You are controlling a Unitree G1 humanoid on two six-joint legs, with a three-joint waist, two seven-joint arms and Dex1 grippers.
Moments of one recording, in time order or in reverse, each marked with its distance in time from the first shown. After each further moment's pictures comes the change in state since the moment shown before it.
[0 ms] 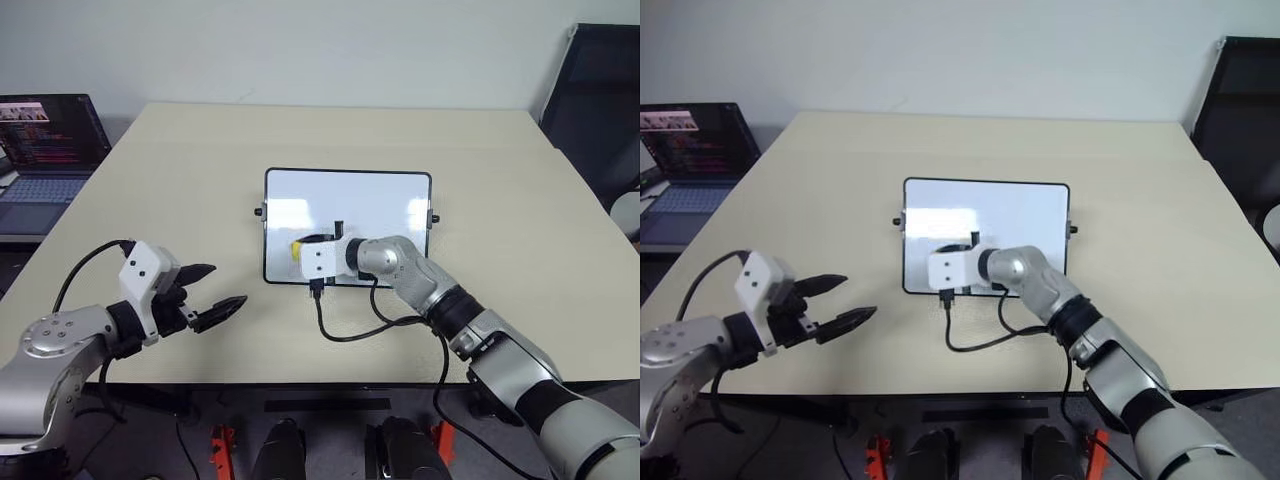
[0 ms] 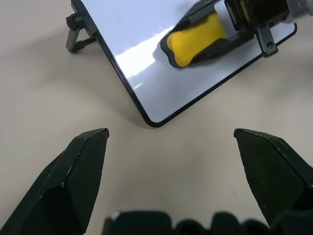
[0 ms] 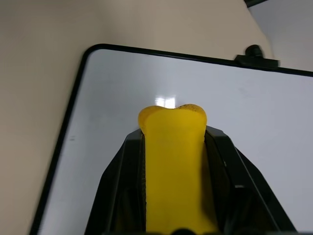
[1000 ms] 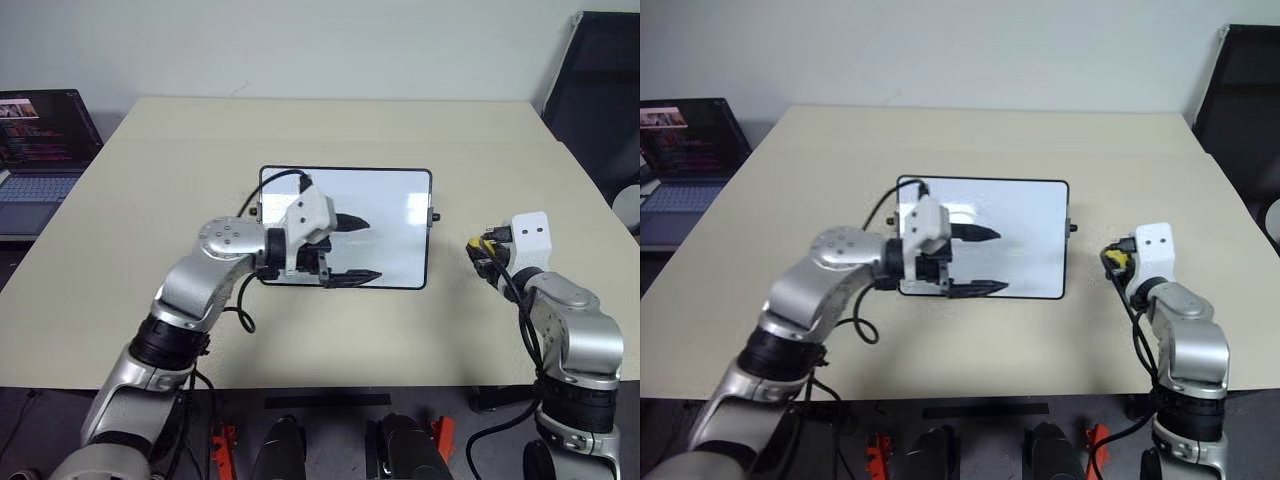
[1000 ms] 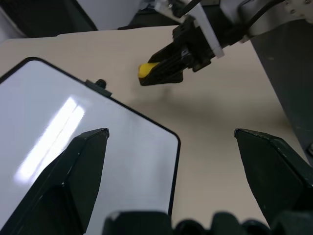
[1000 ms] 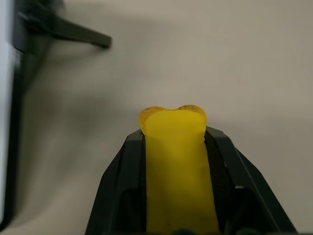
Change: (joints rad) left arm -0.719 -0.303 -0.614 0.279 0.181 -0.180 -0.205; right arm 0.540 -0.104 -0.868 -0.871 0.456 1.190 -0.242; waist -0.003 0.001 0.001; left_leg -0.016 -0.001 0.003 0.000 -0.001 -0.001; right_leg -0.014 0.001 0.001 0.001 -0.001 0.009
